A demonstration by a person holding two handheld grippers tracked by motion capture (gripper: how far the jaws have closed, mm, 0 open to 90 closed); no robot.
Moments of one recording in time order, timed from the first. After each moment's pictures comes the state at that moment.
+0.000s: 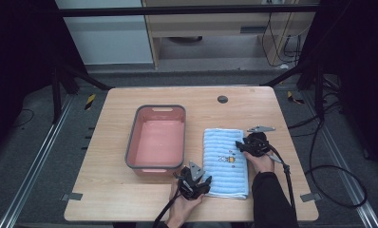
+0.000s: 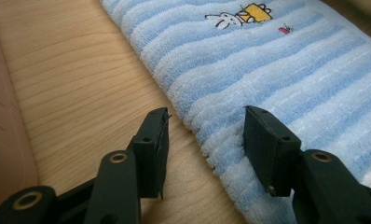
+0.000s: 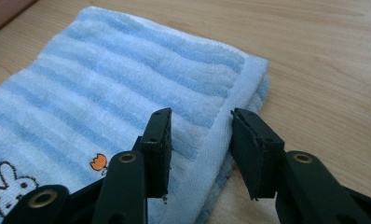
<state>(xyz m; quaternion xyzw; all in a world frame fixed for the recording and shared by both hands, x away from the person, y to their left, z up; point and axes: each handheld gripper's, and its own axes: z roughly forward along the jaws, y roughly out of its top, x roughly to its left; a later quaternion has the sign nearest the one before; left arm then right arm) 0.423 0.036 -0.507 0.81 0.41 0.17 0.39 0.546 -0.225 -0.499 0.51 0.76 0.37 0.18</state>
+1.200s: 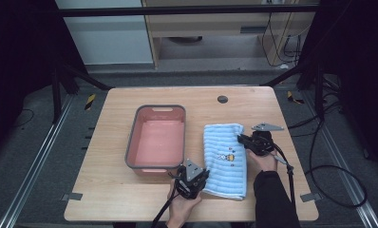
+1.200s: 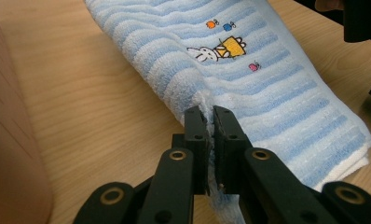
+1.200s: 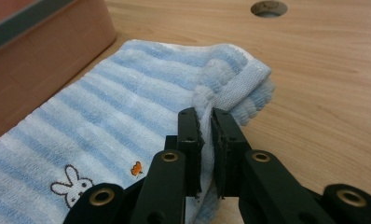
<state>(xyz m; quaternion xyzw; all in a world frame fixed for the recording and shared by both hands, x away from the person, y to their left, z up) 0.411 0.043 -0.474 0.78 0.39 0.17 0.45 0.527 -0.226 -0.461 0.48 0.74 0.44 0.19</state>
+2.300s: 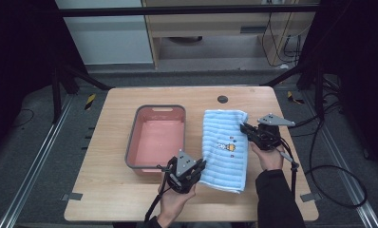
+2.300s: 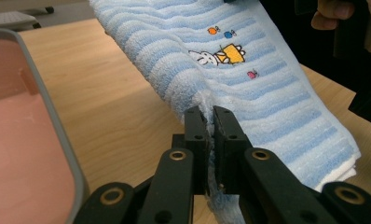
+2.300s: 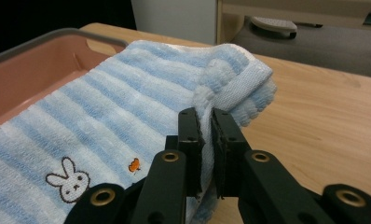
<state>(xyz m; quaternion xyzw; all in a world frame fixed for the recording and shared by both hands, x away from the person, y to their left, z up) 0.407 0.063 -0.415 0.77 0.37 0.20 0.49 0.507 -0.218 -0.397 0.44 0.72 0.48 0.25</state>
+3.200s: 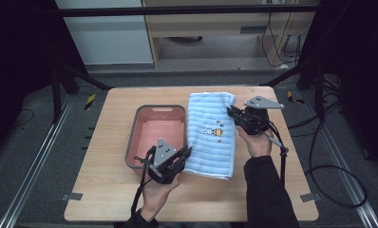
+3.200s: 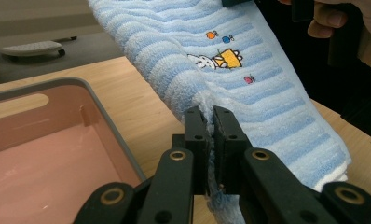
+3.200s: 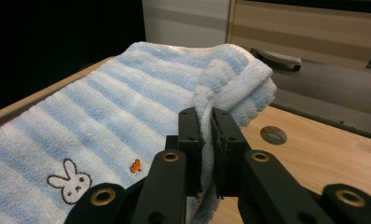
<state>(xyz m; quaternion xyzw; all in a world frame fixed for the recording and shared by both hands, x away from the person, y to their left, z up) 0.411 0.104 -0.373 0.74 0.37 0.23 0.52 0.520 -0.172 -0.341 0.40 0.72 0.50 0.27</state>
